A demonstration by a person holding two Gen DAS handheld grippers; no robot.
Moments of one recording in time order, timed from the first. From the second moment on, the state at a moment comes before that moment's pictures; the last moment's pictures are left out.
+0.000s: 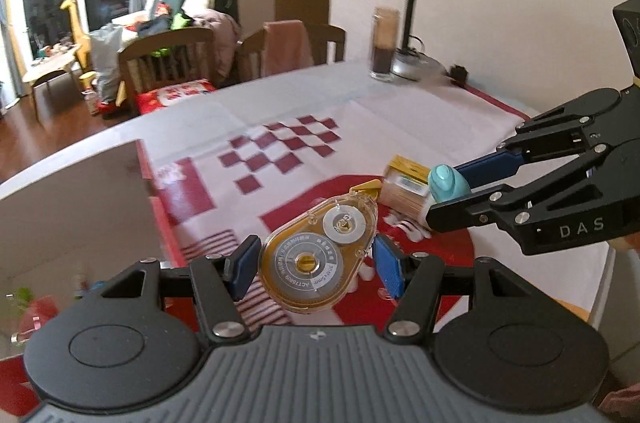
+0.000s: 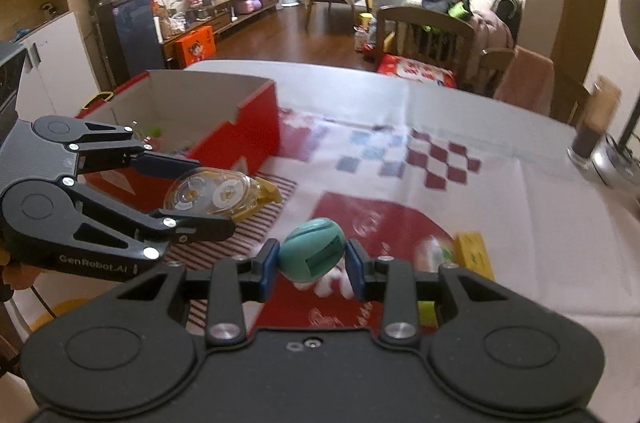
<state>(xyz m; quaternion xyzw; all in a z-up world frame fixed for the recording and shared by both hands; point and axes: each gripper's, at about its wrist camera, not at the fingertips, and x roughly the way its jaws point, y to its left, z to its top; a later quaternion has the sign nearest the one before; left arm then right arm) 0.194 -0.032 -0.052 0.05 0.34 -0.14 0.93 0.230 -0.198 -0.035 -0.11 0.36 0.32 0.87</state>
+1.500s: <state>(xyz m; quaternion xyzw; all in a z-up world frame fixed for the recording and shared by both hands) 0.286 0.188 -0.068 0.05 0.43 0.04 0.90 0.284 0.051 -0.072 -0.22 0.40 0.39 0.80</state>
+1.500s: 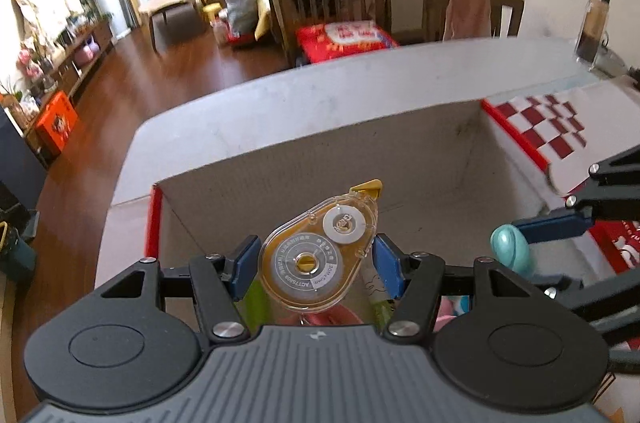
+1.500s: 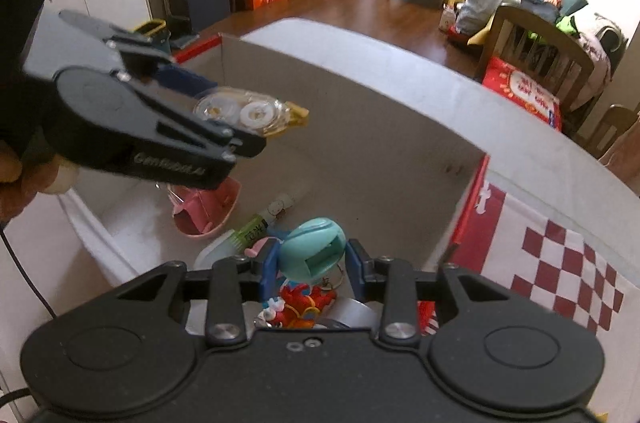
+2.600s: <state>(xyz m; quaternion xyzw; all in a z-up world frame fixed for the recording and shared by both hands) 0.336 0.193 -0.103 0.03 0.56 0.05 0.83 0.291 0.080 -0.098 -0.26 0.46 0.37 0.76</state>
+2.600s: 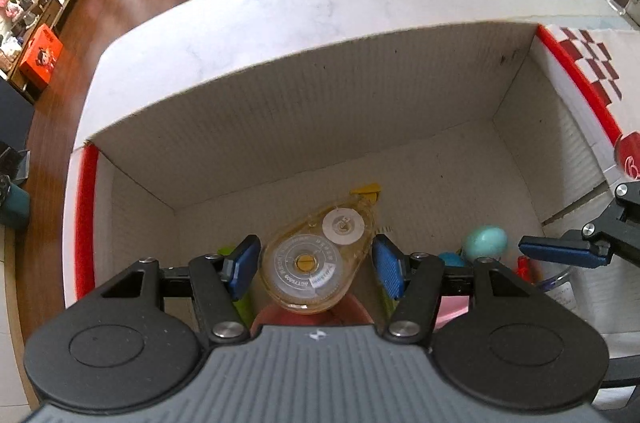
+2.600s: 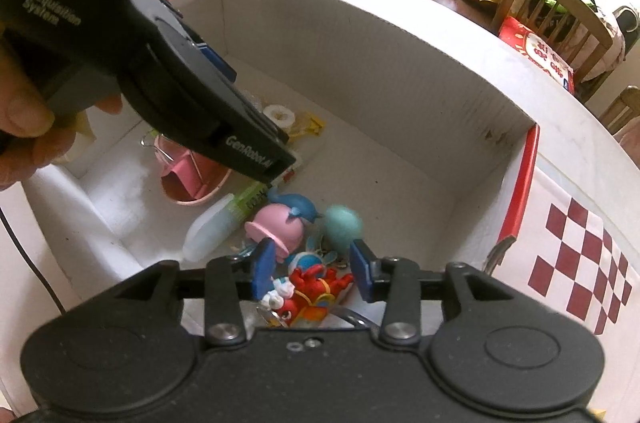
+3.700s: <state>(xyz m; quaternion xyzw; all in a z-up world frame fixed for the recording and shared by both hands) 0.217 0.148 -0.017 0.00 0.41 0.01 0.91 0.244 -0.030 -0.021 -0.10 0.40 0.37 0.83</state>
